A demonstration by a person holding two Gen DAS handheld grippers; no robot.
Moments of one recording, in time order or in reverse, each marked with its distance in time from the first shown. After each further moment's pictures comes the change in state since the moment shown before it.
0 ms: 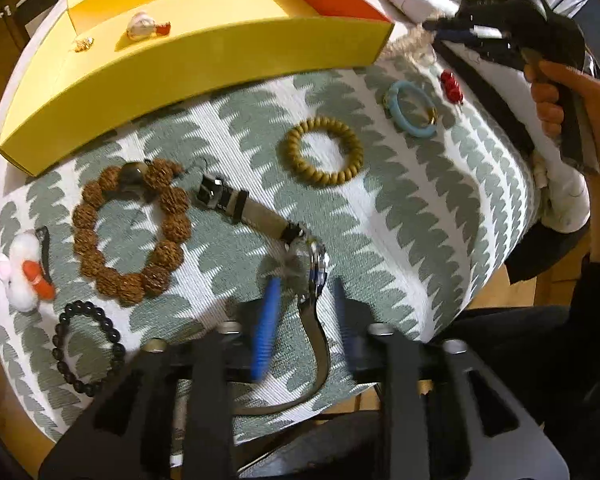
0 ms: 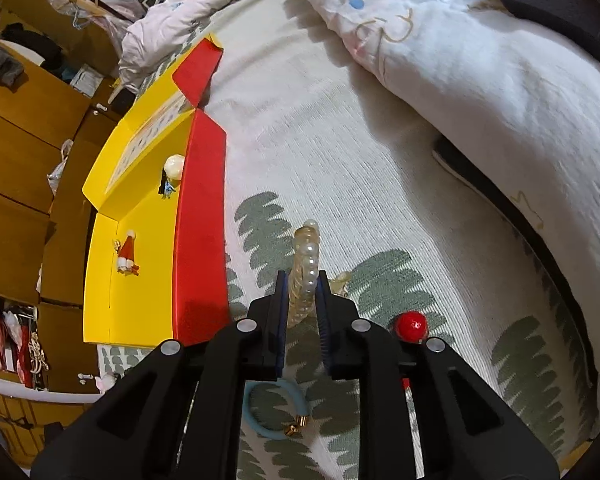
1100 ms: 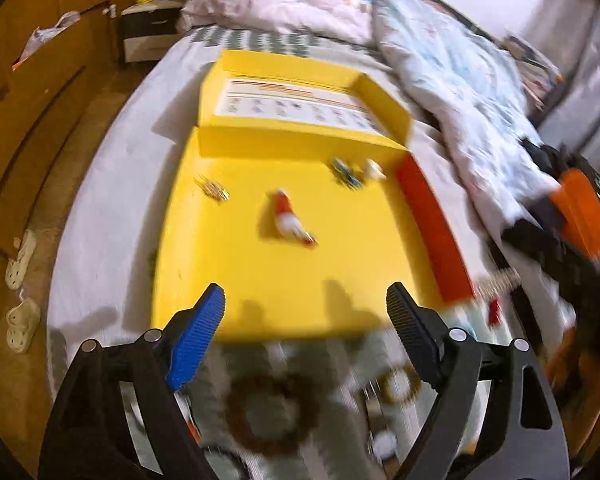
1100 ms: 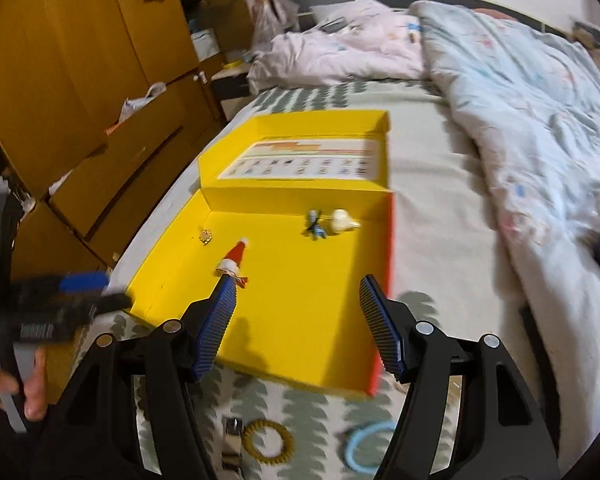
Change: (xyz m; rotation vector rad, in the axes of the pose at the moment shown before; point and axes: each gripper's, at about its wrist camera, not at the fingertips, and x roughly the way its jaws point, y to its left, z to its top) left arm -0.095 0.109 0.119 -0.294 -0.351 0.119; right arm -0.030 0.197 -0.040 -0.551 -0.238 0.019
